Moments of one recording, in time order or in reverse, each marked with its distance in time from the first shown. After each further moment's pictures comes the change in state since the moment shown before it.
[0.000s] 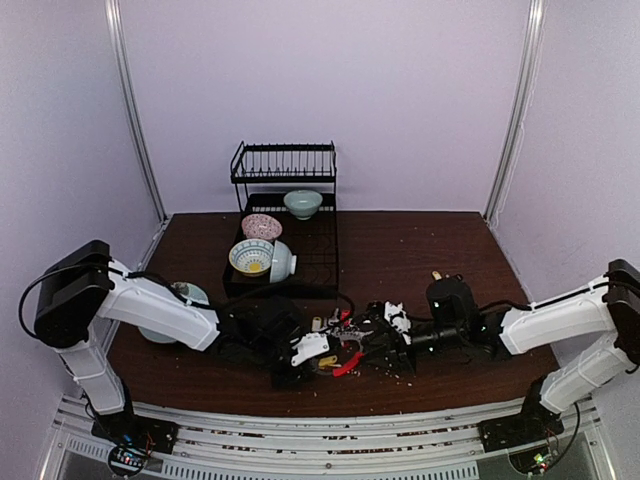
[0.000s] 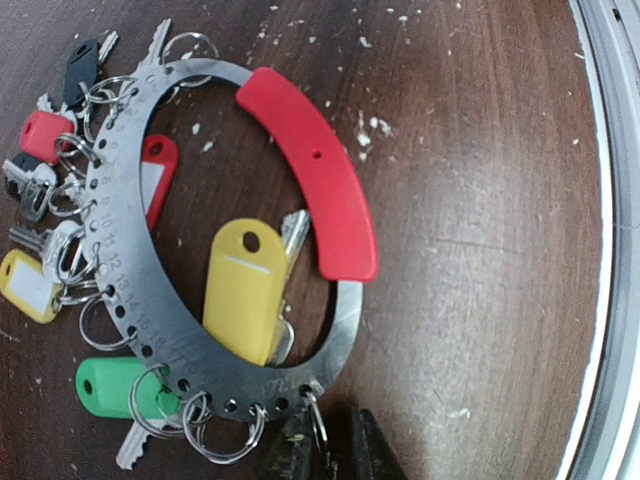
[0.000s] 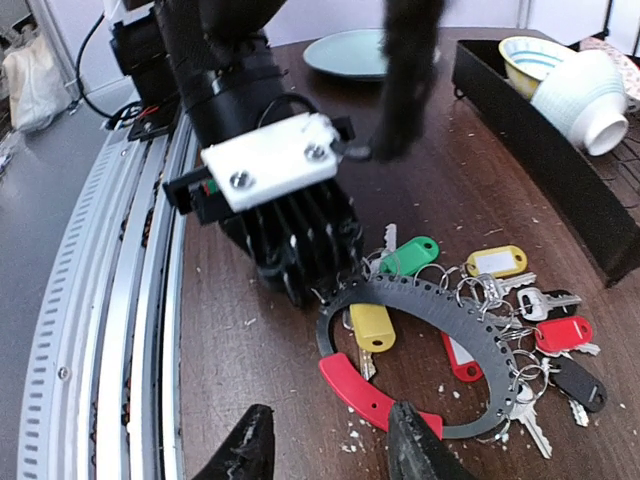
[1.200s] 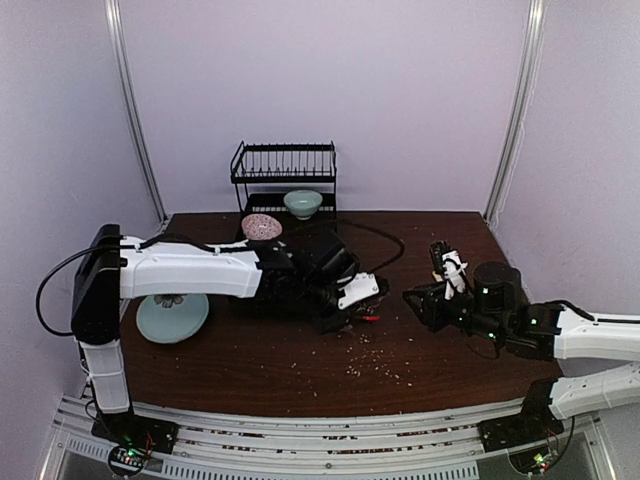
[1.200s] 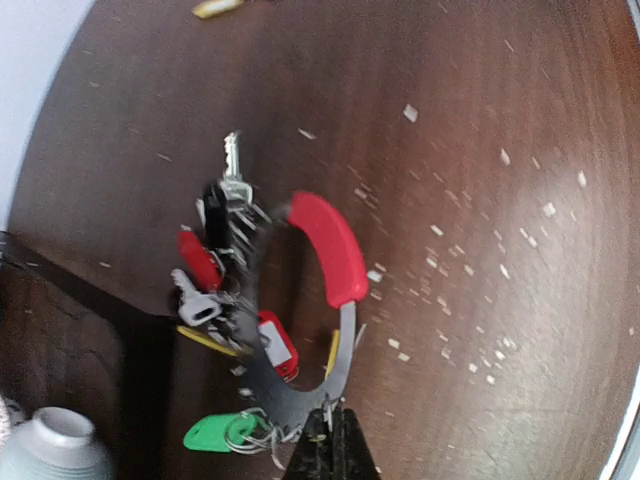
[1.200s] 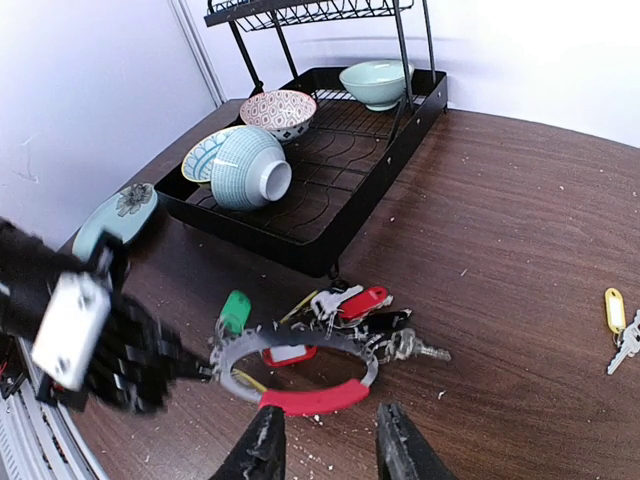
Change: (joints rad) left arm -0.003 0.177 0.657 -0.431 -0.227 0.121; right arm -0.001 -0.414 0.008 -0.275 0.684 0.467
